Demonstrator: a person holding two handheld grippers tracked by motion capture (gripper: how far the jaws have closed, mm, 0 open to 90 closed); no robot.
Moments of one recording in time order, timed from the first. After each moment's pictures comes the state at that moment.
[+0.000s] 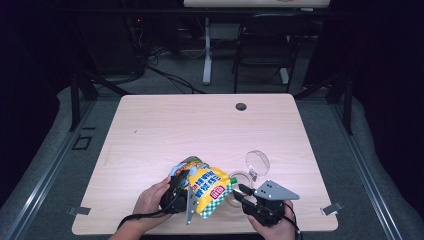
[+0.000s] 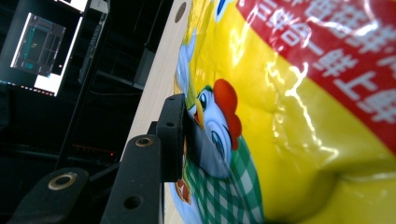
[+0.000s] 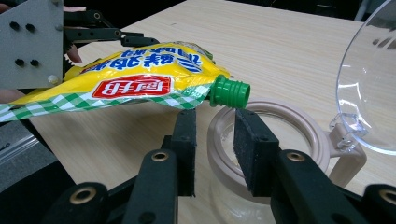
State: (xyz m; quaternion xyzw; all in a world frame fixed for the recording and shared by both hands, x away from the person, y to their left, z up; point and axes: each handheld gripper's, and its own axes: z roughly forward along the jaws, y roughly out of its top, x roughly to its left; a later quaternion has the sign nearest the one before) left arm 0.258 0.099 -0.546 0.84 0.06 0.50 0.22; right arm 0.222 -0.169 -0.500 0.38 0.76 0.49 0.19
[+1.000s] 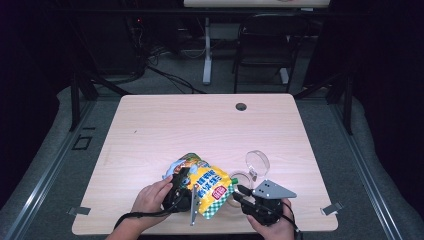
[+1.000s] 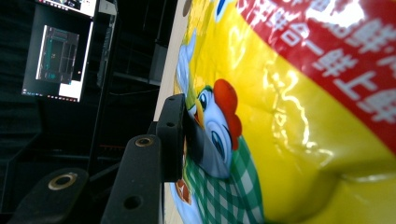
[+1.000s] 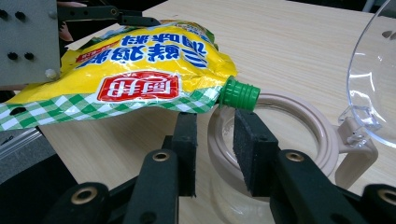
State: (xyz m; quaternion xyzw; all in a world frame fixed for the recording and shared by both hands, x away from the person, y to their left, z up) left arm 0.257 0.092 -0.538 0.84 0.02 0.53 0.15; right arm 0.226 -0.168 -0.505 0.38 0.77 0.48 0.18
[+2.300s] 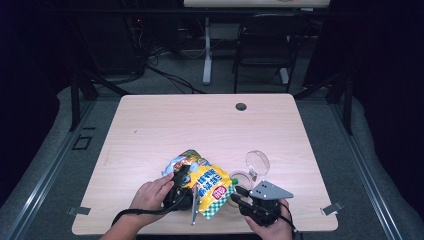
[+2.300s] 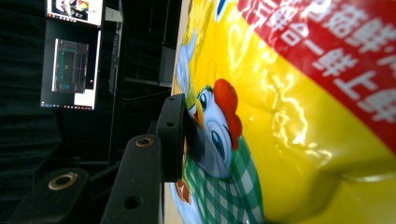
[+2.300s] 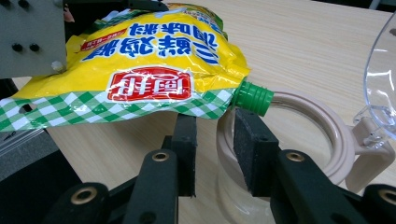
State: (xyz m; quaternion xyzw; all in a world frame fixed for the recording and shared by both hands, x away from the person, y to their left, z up) left arm 0.259 0.090 -0.531 0.83 -0.01 0.54 0.13; right arm 0.226 -0.162 -0.508 0.38 0.78 0.48 0.17
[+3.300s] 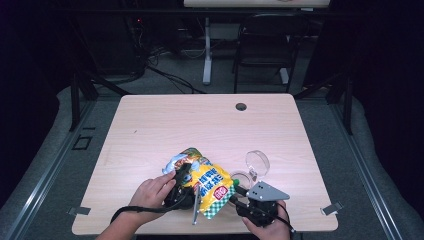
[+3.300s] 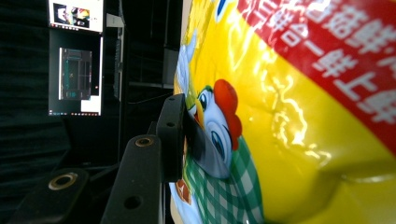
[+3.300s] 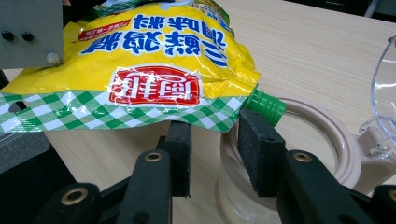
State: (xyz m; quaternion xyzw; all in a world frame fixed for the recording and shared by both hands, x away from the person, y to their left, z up) left arm 0.259 0.086 -0.521 0.83 -0.03 0.55 0.11; right arm 0.225 -0.155 -0.507 0.37 0.78 0.47 0.19
